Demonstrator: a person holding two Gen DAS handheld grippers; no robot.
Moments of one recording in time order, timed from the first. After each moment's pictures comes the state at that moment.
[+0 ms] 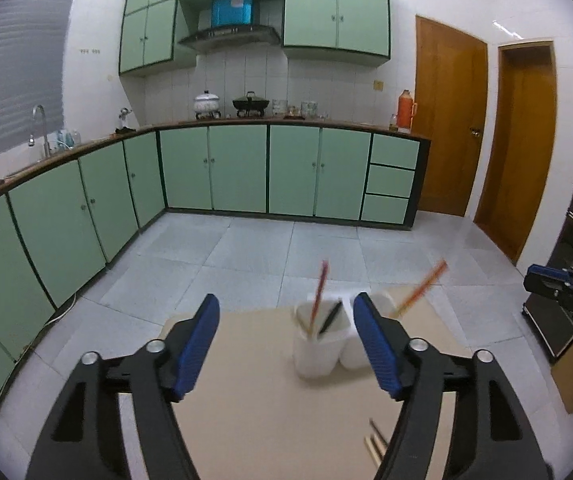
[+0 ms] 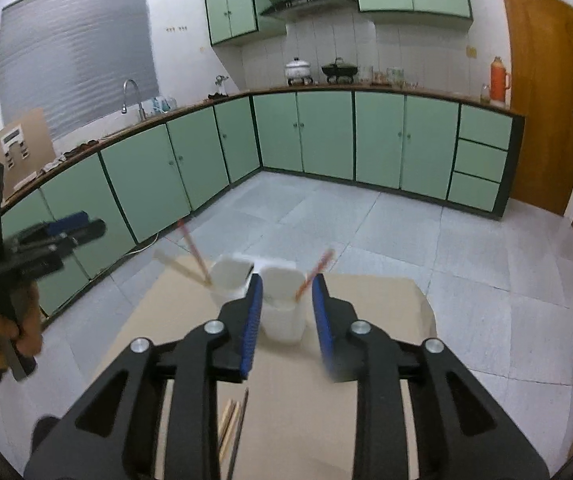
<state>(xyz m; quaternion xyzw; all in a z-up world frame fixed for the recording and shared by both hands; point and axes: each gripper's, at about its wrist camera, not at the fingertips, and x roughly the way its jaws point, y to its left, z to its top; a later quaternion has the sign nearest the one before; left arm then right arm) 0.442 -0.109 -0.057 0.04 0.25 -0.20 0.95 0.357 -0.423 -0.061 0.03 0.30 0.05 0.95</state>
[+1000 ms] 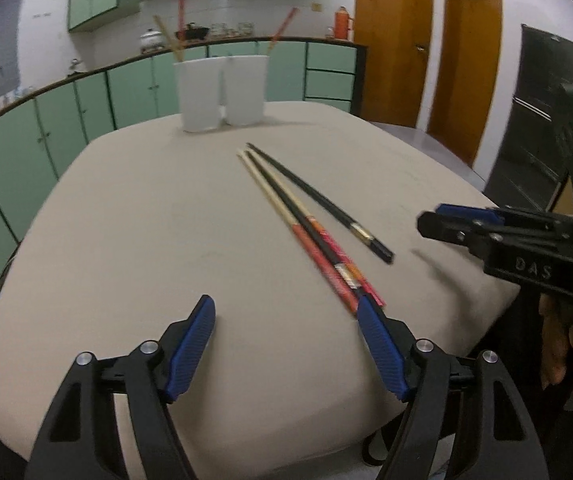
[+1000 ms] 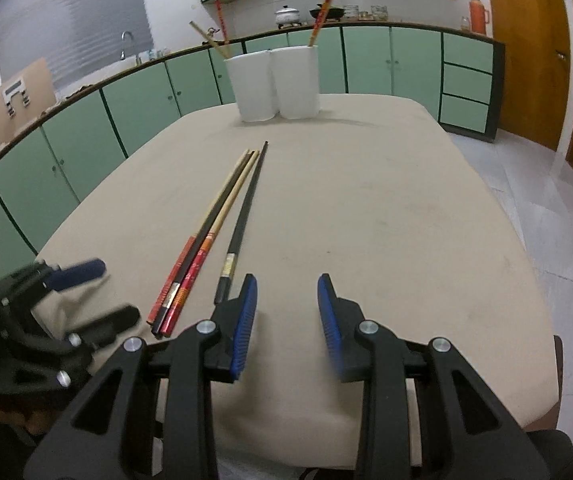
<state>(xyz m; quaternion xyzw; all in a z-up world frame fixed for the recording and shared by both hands) 0.210 -0.152 -0.301 0.09 0.35 -0.27 0.89 0.185 -0.371 -0.280 0.07 0.37 0.03 0.93</state>
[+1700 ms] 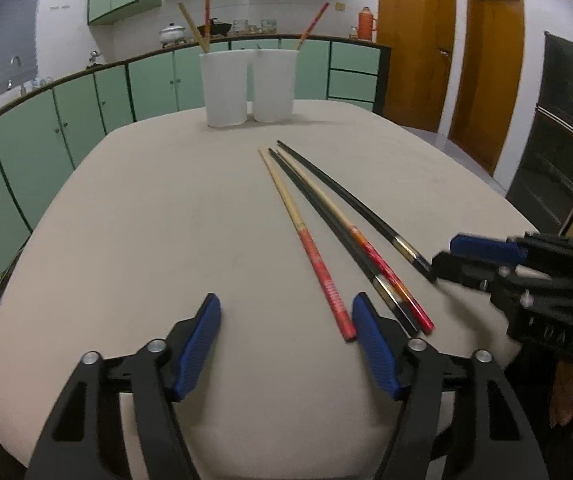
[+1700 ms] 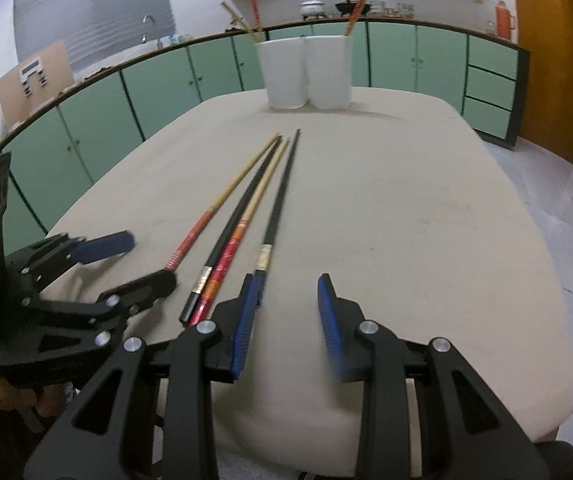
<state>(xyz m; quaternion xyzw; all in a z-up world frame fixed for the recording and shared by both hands) 0.227 -0.144 -0.307 0.08 0.35 -0.23 0.90 0.199 -0.344 -0.286 0.03 0.39 0.08 0.92</state>
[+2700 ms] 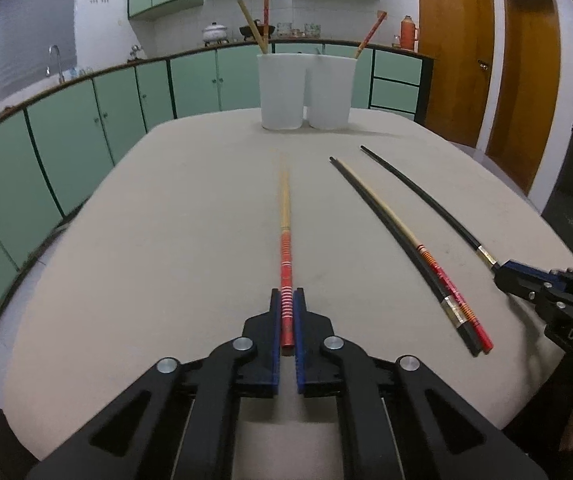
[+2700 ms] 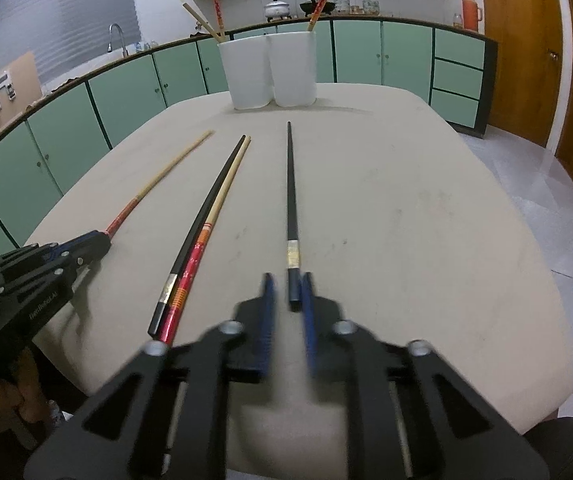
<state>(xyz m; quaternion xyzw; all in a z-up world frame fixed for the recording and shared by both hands) 0.251 -0.121 -0.304 0.06 0.36 -0.16 0.92 0.199 -0.352 -0.289 0.05 0.39 0.01 0.92</state>
